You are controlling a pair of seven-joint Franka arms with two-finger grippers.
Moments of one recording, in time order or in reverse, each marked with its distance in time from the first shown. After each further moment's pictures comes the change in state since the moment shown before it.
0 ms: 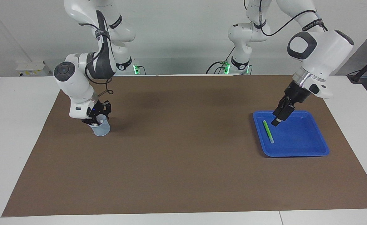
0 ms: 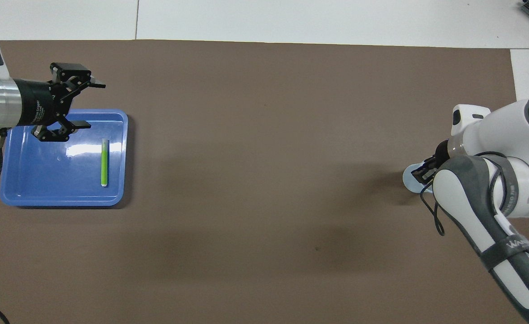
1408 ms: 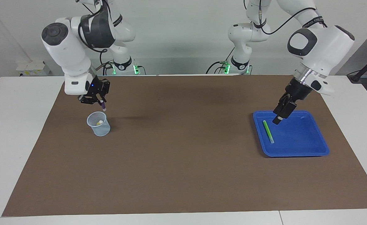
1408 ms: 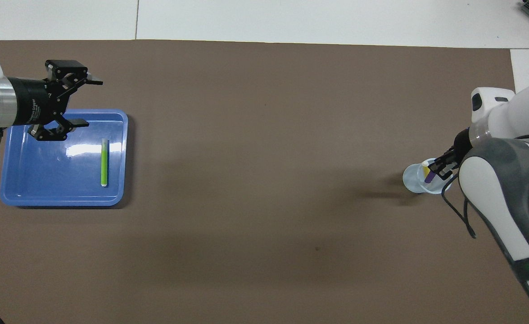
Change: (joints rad) left arm -0.001 -0.018 -0.004 0.001 0.000 0.007 -0.042; right arm 0.009 -0.080 0.094 0.332 0.017 -0.419 -0.017
